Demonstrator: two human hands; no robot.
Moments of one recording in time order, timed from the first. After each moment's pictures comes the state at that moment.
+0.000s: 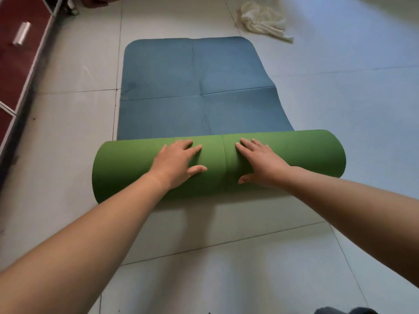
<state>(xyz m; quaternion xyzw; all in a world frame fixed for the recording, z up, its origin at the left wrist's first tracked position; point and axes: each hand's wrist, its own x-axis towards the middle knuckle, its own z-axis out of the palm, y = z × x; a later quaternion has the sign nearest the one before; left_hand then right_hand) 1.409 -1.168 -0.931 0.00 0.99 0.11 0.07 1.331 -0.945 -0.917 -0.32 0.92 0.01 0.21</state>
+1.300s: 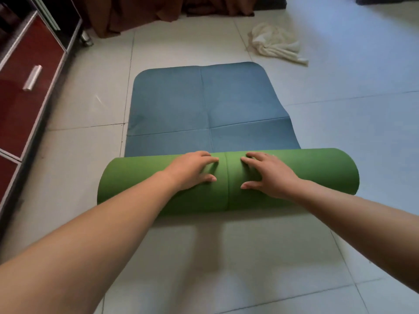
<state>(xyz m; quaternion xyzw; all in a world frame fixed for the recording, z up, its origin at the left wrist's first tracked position) 1.283 -1.201 -0.913 0.06 0.97 0.16 0.15 1.225 -0.975 -0.908 -0.34 0.92 -0.06 0.16</state>
